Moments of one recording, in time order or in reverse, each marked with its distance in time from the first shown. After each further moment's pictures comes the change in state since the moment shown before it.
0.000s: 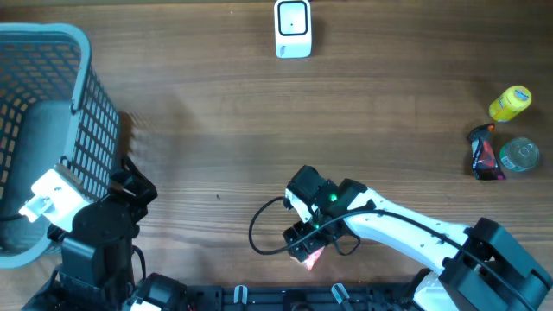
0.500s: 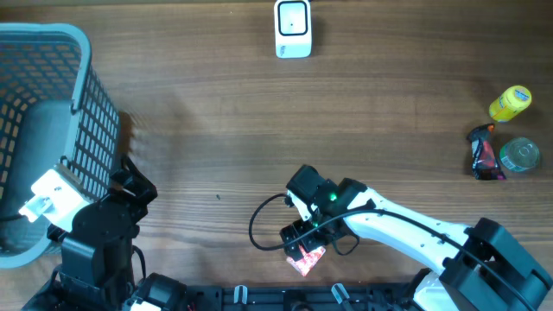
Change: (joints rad) left arm 0.000 0.000 0.000 0.000 0.000 0.000; right arm 0.000 0.000 0.019 -0.020 0.019 0.074
